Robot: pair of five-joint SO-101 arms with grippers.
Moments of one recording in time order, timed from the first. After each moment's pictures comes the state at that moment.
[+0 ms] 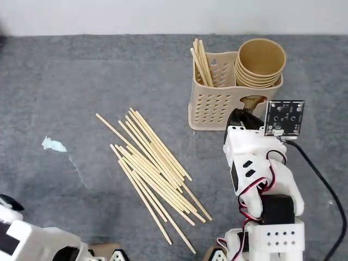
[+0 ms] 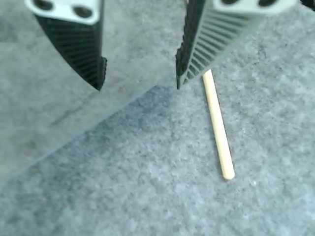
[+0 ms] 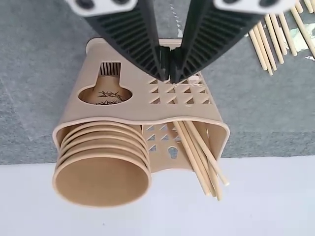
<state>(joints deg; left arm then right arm) -72.4 6.5 26.3 72.6 -8.0 -5.7 -68.5 52.0 47.5 -6.0</state>
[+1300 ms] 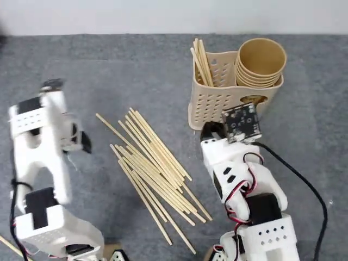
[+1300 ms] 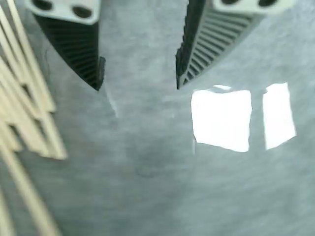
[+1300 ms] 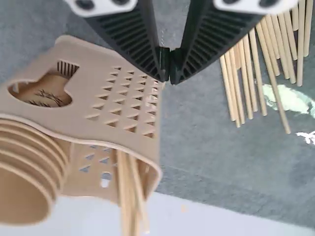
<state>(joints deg) -20.6 6.5 10.8 86.2 -8.0 -18.0 -68.4 57.5 46.9 4.2</state>
